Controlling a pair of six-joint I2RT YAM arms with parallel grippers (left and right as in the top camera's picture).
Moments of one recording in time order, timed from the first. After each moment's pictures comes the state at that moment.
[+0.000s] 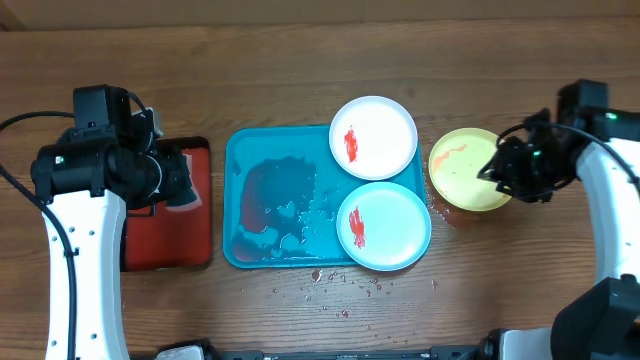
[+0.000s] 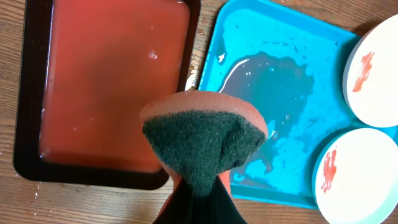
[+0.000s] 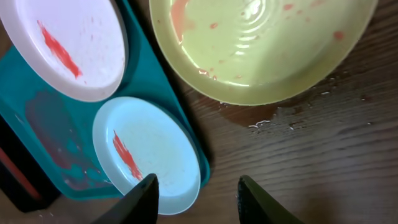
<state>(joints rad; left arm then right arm) 0.14 1.38 1.43 -1.29 0.15 -0.21 -0.20 1.59 1.36 -1.27 -0.36 0.24</state>
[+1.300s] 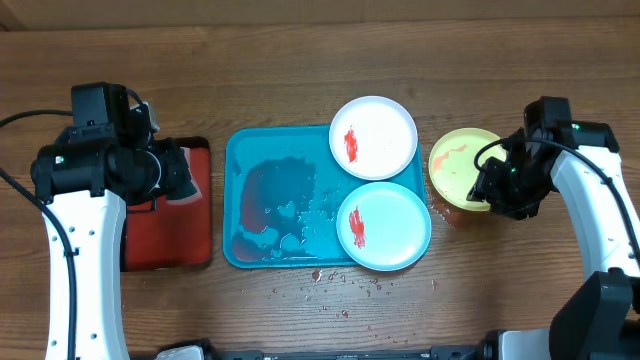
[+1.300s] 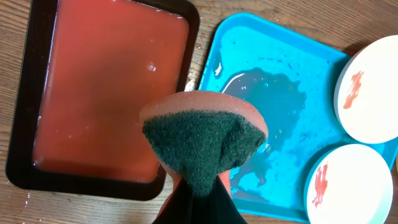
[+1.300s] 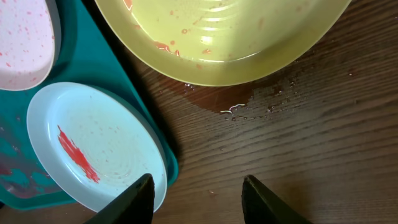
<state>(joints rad) 0.14 1.38 1.43 -1.24 0.15 -0.26 -0.12 1.59 1.23 -1.23 -0.24 0.28</state>
